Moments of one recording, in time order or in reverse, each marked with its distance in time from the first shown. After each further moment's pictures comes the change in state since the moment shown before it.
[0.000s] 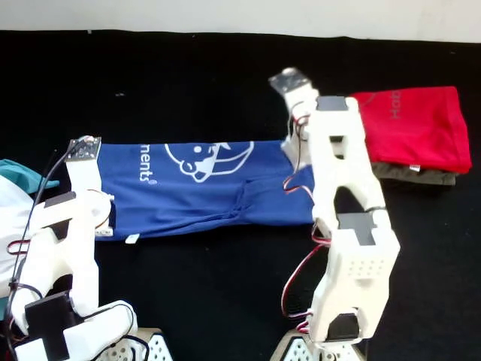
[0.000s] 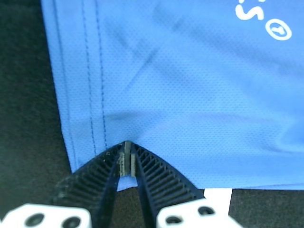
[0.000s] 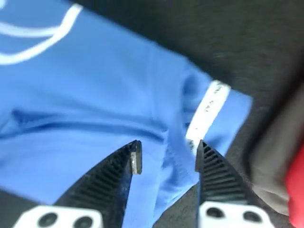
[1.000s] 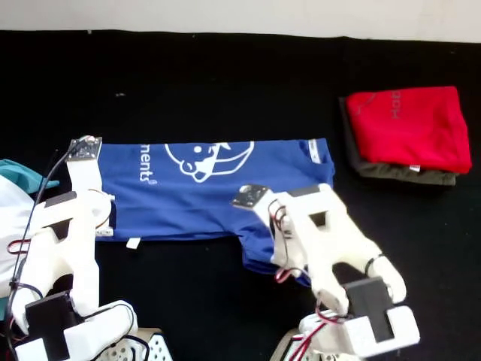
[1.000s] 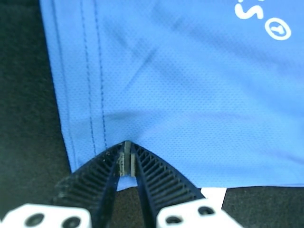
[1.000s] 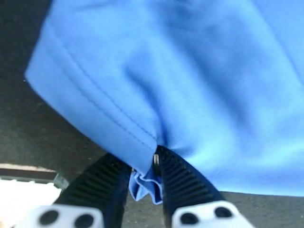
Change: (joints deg) left arm 0.3 0.0 0.0 0.1 0.0; right arm -11.5 -29.6 61.6 -6.9 18.1
